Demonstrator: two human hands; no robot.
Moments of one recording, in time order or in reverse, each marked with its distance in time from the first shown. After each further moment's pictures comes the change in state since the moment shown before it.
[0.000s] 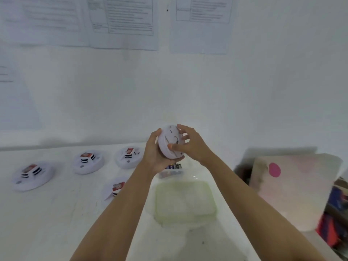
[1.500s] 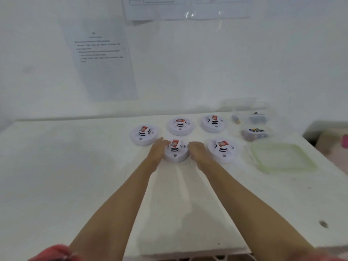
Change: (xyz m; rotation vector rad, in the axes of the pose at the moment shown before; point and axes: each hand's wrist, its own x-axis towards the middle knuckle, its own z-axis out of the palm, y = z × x) left_hand -0.219 0.108 -0.209 0.854 0.576 0.053; right_hand -0.021 -0.055 0.315 0.131 0.058 0.654
